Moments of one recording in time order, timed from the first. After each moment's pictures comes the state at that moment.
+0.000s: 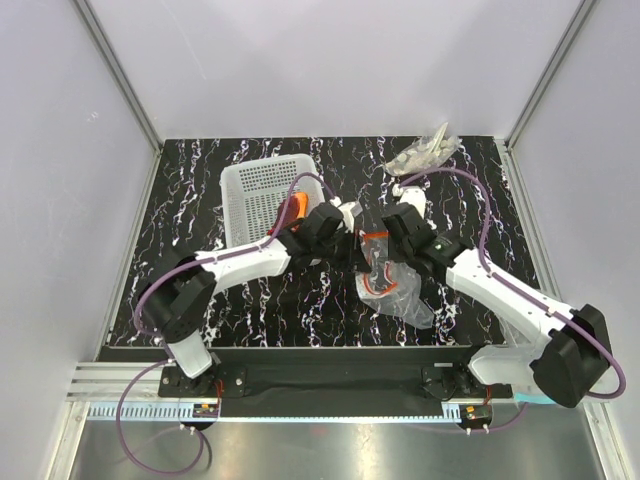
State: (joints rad) left arm -0.83 1.73 1.11 -0.06 0.37 -0.72; right arm 0.67 1.26 1.02 -0.59 0.44 0.46
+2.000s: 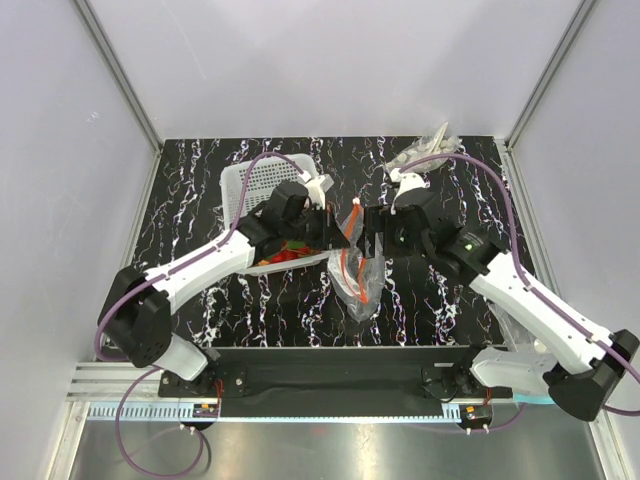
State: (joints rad) left arm -0.69 1.50 1.11 -0.18 0.40 -0.63; right arm 0.75 1.16 1.22 -0.74 0.18 0.49
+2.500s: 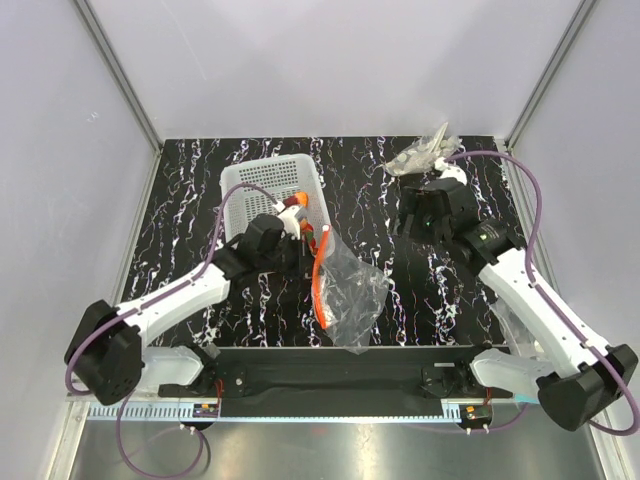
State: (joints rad) left arm -0.67 1.26 0.78 -0.16 0.33 -0.63; right arm 0.53 1.13 1.18 -0.73 0.24 0.55
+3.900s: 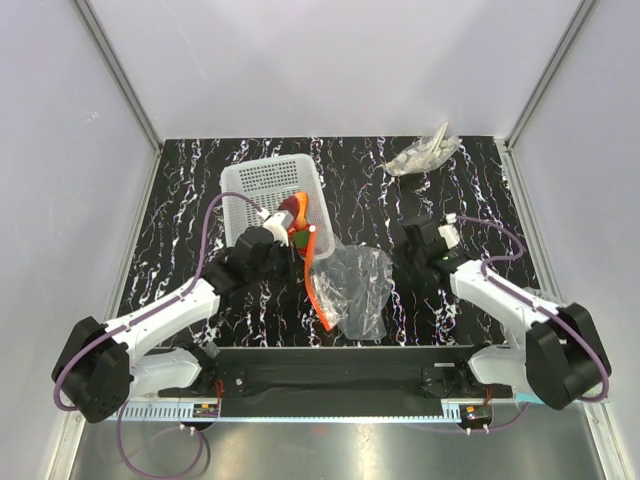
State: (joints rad) left arm -0.67 1.13 0.64 -0.08 0.19 -0.64; right arm 0.50 1.27 0.68 -0.25 0.18 1.38
